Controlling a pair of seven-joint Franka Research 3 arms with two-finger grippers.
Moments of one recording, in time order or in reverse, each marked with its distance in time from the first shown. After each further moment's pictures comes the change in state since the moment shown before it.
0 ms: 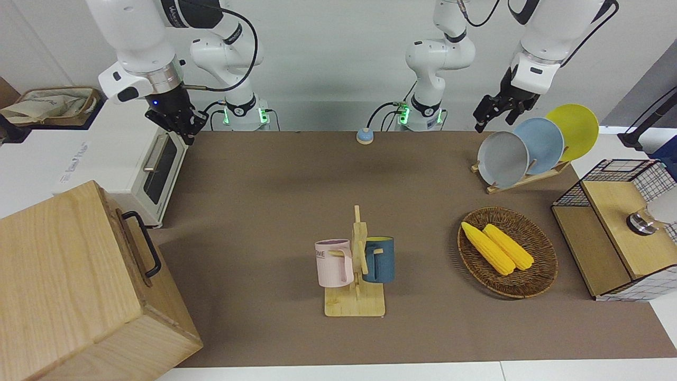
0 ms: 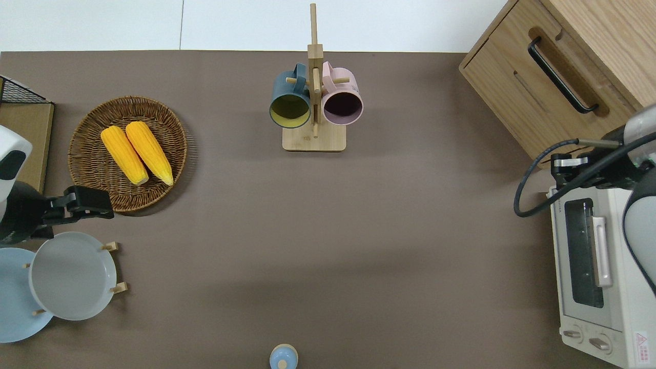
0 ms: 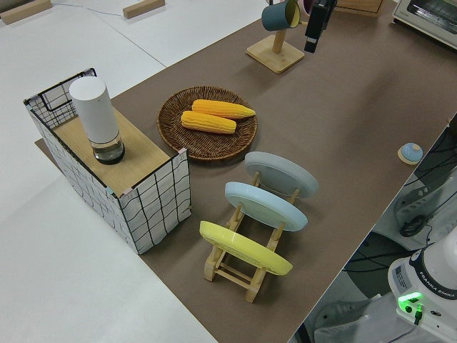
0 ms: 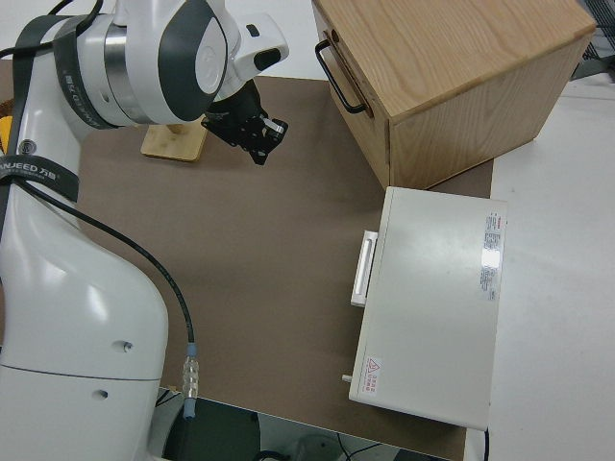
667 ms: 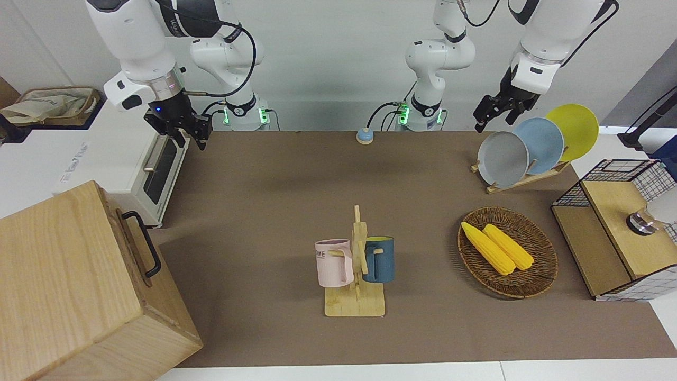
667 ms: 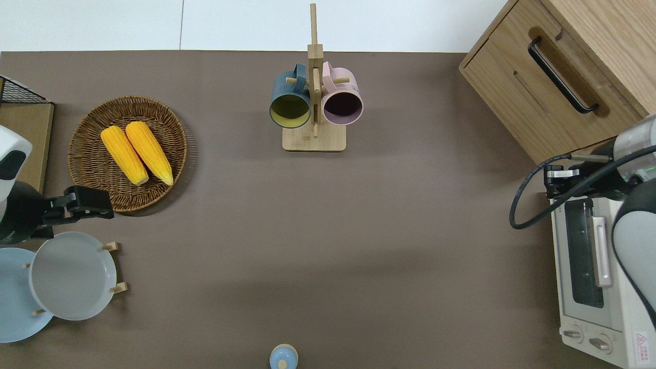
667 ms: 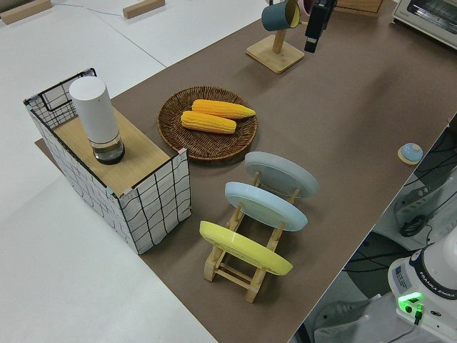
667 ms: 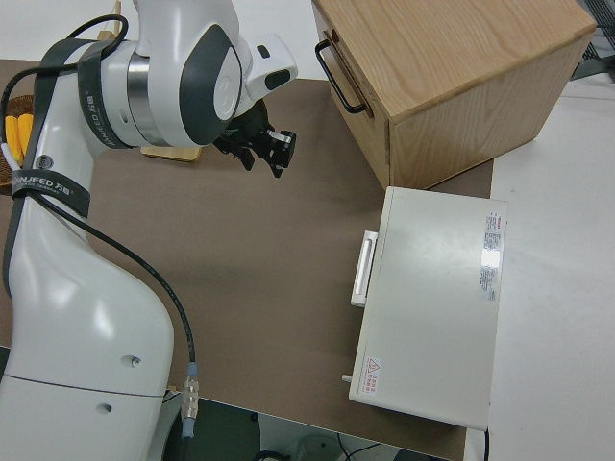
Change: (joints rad) left arm 0.000 0.000 0.000 0.000 0.000 0.000 0.000; right arm 0.010 -0.037 -0.023 -0.089 0.029 0.067 -0.019
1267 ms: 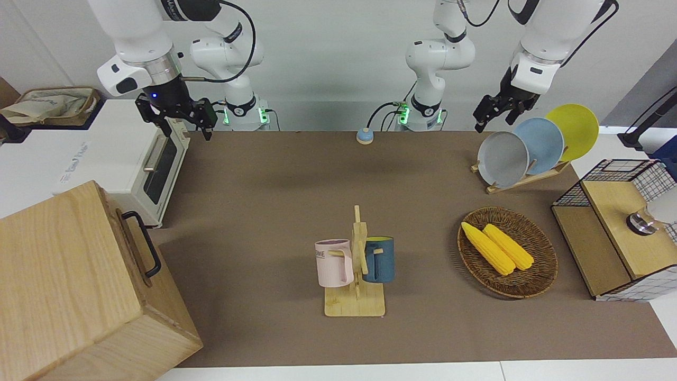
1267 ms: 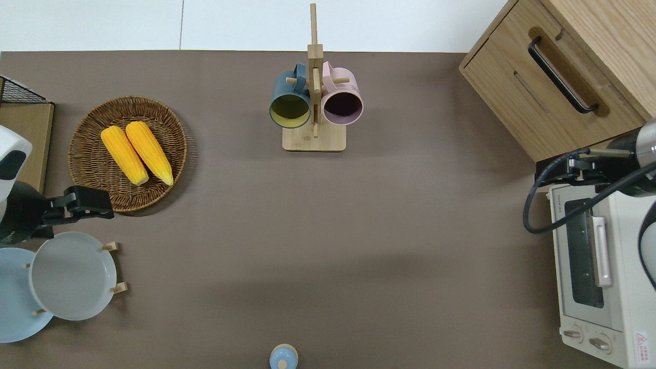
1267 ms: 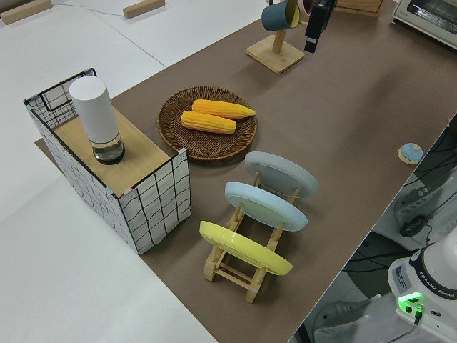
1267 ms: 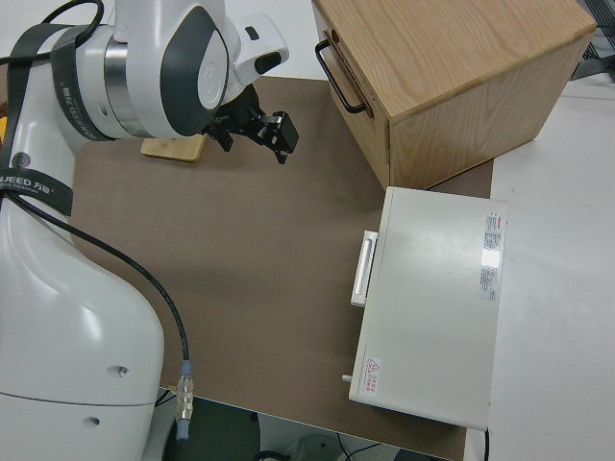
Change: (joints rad) left arm 0.000 0.000 0.000 0.000 0.000 0.000 0.000; right arm 0.008 -0.001 0.006 0.065 0.002 -0.022 -0.021
